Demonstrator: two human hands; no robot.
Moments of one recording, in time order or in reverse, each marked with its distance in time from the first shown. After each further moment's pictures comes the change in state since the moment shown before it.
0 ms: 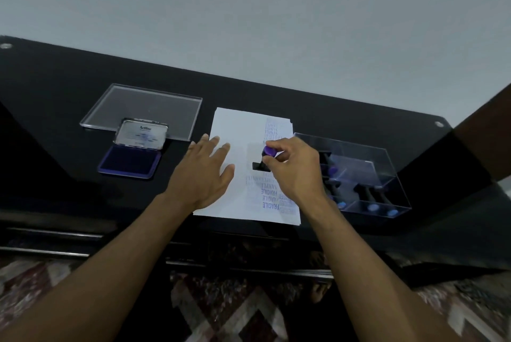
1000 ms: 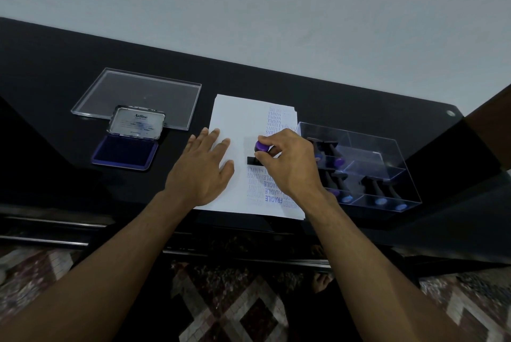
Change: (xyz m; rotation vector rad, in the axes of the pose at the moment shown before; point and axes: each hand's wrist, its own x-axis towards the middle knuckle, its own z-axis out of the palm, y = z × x) left_hand 0.003 -0.010 0.021 0.032 -0.032 -0.005; right_hand 0.005 0.008 0.019 -0.123 -0.047 -0.137
